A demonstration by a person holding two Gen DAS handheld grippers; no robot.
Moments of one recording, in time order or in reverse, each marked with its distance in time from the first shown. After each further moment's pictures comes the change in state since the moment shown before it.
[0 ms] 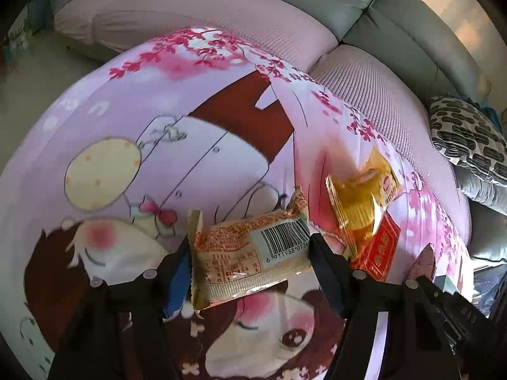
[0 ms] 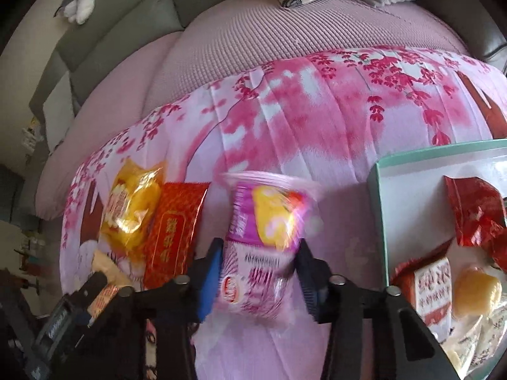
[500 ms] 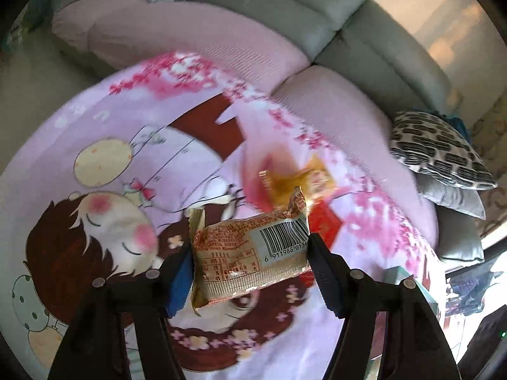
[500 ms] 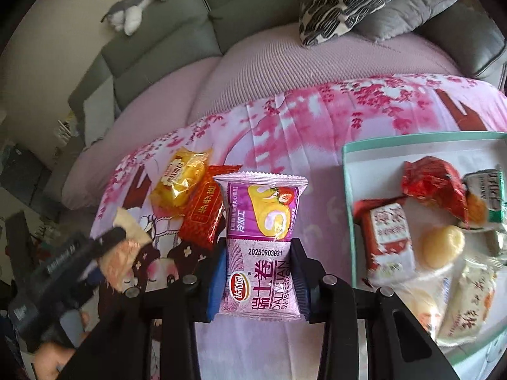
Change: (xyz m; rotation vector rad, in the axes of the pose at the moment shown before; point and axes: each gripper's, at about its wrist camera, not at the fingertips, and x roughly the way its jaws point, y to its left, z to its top) left arm -0.061 -0.030 -0.026 0.009 -0.099 -0.123; right arm -0.078 -0.014 -0.060 -0.082 -0.148 0.112
